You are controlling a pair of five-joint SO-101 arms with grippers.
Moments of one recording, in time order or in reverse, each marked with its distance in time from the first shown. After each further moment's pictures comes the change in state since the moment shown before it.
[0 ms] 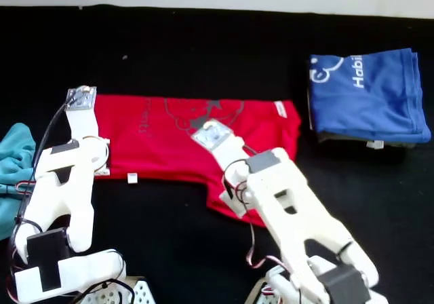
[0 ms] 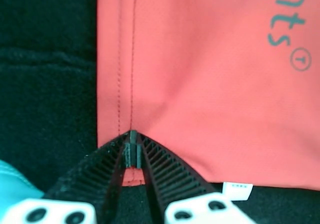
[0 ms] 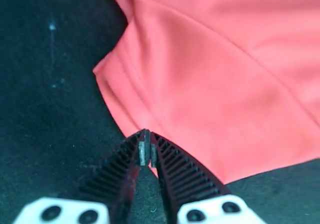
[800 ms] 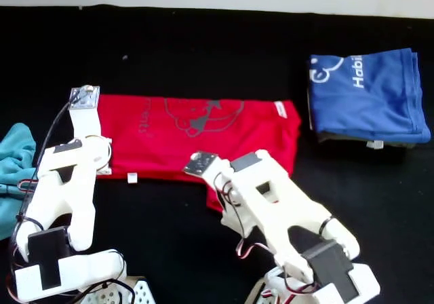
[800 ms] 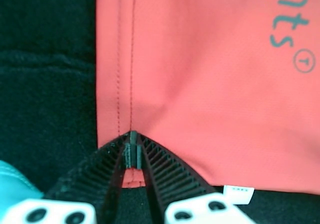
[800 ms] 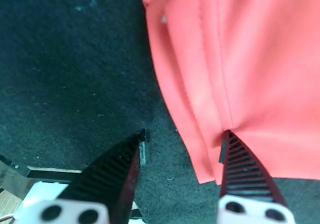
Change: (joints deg) left arm 1.1 1.0 0.0 -1.0 0.1; right arm -3.5 13.3 0.0 6.1 8.0
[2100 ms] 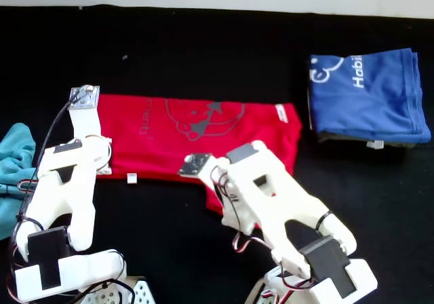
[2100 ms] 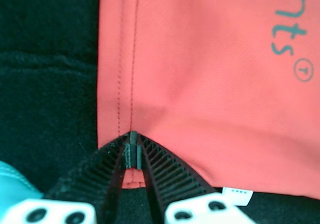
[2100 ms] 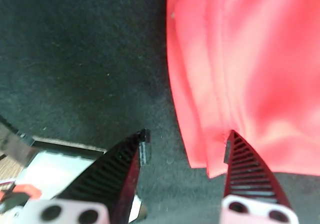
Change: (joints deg) left arm 0.0 0.1 0.0 -0.7 0.0; right arm -0.5 1.3 -4.0 5.4 5.6
